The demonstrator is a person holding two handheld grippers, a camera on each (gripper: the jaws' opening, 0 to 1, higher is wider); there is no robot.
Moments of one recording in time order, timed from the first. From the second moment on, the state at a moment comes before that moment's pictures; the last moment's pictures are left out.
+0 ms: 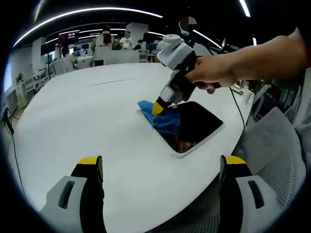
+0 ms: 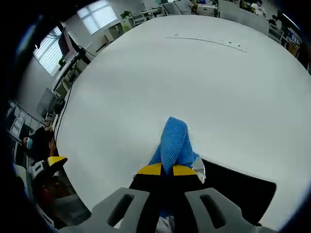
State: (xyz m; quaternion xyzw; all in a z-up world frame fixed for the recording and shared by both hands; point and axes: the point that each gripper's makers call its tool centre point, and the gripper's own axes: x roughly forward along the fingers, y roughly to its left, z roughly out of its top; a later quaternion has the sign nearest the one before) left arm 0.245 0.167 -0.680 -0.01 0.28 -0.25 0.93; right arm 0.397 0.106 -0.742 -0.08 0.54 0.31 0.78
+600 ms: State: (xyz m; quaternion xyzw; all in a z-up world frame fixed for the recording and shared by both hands) left arm 0.245 0.169 -0.681 -0.01 0.29 -0.24 0.93; right arm 0.406 0.102 -0.738 -0.09 0.53 0.32 0.78
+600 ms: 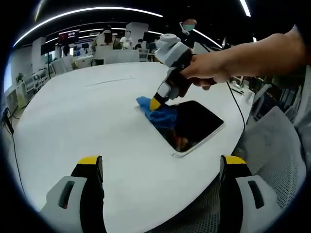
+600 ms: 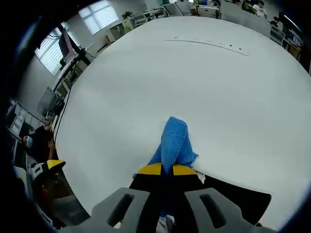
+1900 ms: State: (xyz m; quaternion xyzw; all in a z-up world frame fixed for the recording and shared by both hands) left arm 0.246 0.170 -0.681 -0.01 0.28 -0.24 0.93; right arm 0.407 0.064 -0.742 -0.08 0.55 0.28 0.78
